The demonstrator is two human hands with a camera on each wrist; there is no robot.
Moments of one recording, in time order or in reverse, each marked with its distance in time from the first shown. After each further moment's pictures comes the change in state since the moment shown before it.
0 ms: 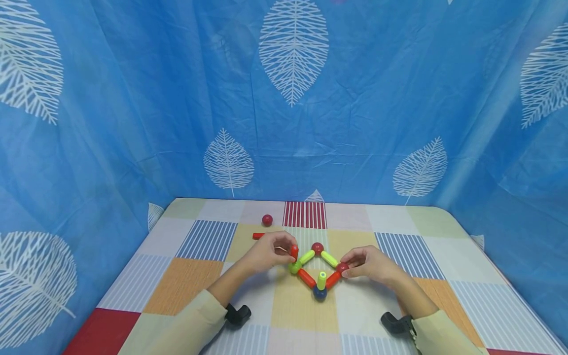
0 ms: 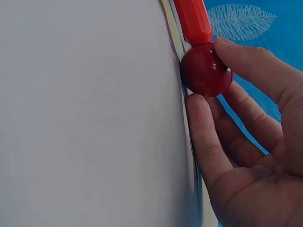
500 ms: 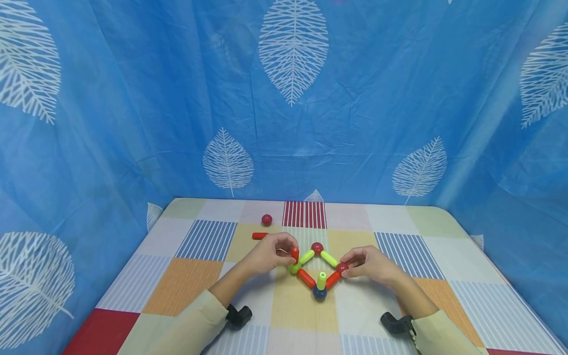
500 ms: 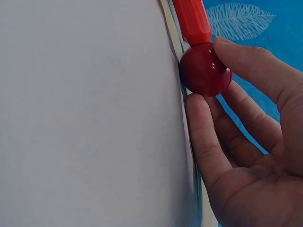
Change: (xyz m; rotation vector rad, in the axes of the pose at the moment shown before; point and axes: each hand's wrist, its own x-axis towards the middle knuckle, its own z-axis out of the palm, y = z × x) left_hand 0.002 -0.003 0.004 0.045 -0.010 -0.009; right_hand 0.000 0.000 0.000 0.022 -0.001 -0.009
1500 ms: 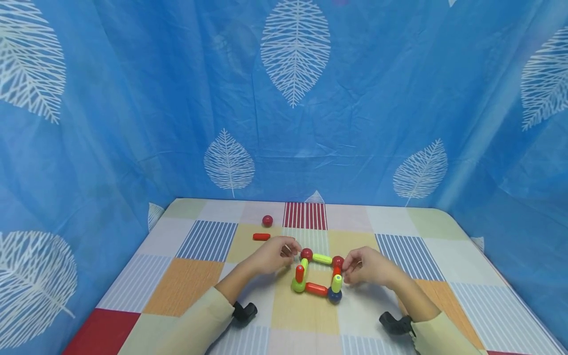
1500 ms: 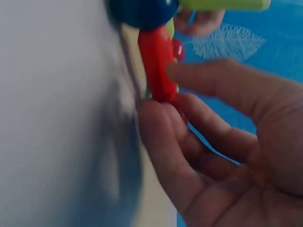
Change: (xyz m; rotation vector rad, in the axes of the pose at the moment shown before) left_hand 0.010 -0.001 0.004 0.303 -0.072 -0.048; right_hand -0.006 -0.024 0.005 -0.088 -0.081 0.010
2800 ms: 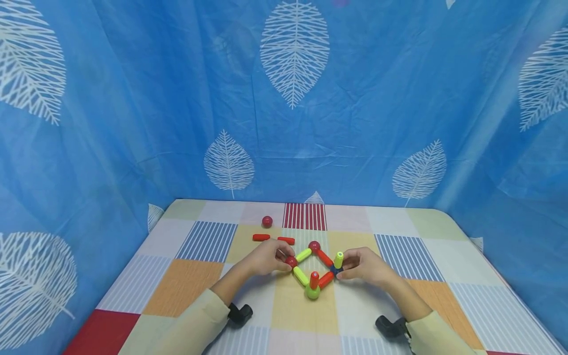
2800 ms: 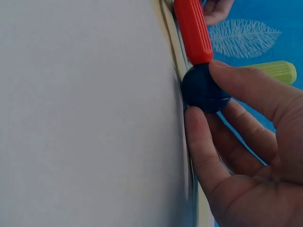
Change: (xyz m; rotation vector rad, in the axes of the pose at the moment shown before) left_hand -0.007 -0.009 -0.005 -0.009 -0.001 -0.060; right_hand 0.008 0.013 0.007 0.060 0.092 -0.047
